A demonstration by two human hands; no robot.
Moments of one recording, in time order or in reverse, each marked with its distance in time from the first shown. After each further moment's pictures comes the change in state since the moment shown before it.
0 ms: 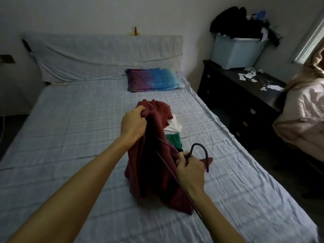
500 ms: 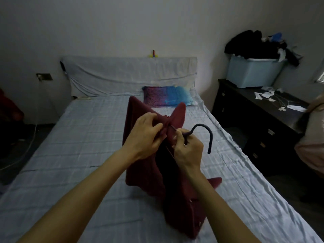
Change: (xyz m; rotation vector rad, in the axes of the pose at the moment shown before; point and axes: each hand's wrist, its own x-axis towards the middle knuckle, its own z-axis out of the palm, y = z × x) left_hand -0.033 0.041 -0.027 0.422 0.047 0.605; right_hand 0.064 -0.070 -0.014 0.313 0.108 -0.338
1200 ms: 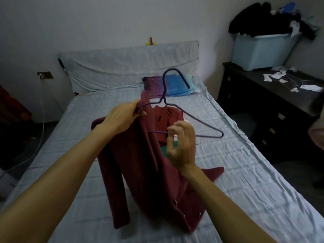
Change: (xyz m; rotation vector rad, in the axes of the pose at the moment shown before) left_hand 0.057 -0.038 0.020 -0.111 -0.220 -0.202; right_hand 0.018 0.068 -0.018 -0.137 0.096 -0.563
